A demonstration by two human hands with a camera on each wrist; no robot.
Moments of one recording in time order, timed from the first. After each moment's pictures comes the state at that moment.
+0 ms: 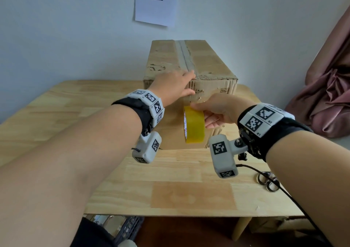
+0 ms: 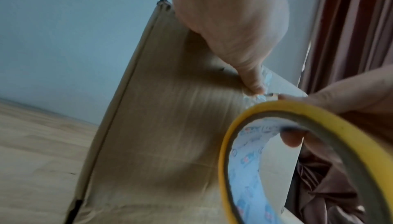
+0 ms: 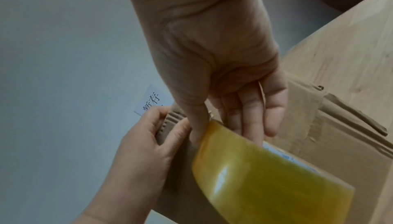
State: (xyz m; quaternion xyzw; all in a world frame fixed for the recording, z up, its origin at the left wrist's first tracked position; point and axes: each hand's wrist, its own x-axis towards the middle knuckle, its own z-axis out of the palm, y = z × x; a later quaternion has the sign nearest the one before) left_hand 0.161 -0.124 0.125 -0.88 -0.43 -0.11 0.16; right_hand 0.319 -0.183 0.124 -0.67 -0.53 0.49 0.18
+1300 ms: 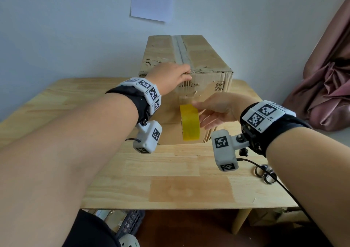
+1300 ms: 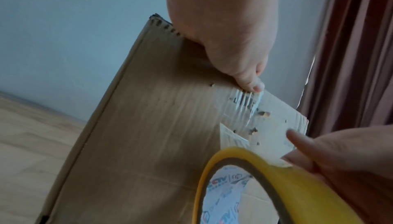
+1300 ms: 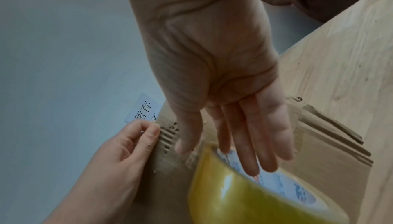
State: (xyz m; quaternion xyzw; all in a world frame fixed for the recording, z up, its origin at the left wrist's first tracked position) left_hand 0.162 -0.121 0.134 -0.89 -0.42 -0.15 0.10; right_hand 0.337 -0.190 0.115 -0.64 -0.51 0.55 0.17
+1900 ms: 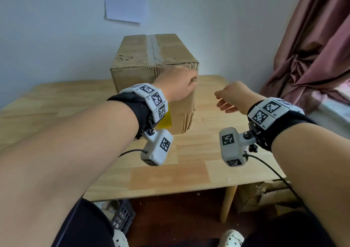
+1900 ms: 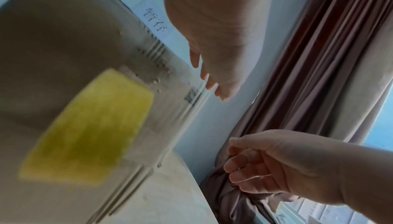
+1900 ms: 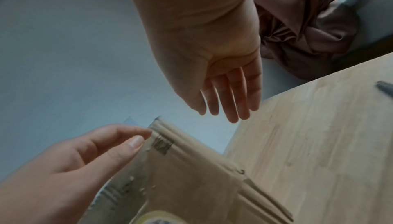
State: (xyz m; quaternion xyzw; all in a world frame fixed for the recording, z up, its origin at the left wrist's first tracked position) left_hand 0.250 -0.199 0.128 -0.90 -0.39 -0.16 0.06; right_hand 0.434 -0.234 0.101 -0.75 -0.50 0.31 0.30
